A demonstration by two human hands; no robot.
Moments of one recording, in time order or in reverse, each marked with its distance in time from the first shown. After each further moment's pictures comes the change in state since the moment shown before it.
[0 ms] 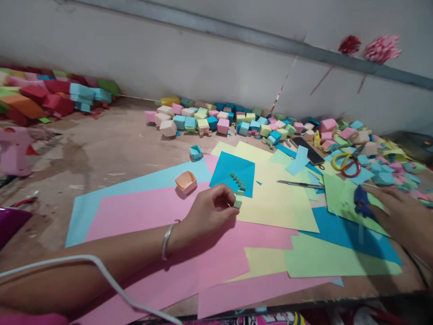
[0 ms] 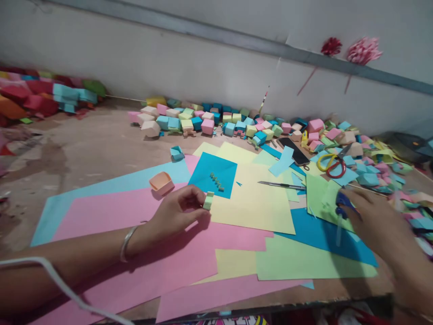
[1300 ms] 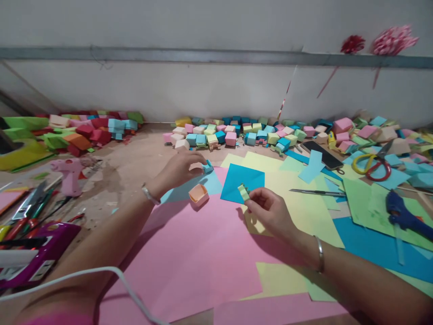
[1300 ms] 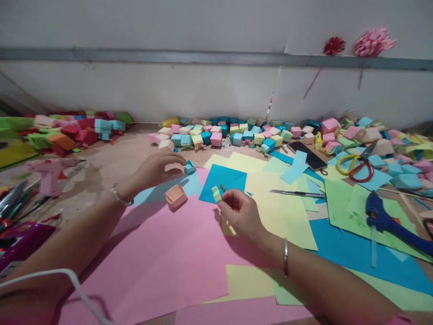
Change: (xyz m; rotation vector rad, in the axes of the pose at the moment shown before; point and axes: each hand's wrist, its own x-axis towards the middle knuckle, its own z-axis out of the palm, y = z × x) left_hand 0.087 0.008 -0.147 1.053 -0.085 0.423; right_hand 0.018 -0.242 0.155 1.153 -0.361 0.290
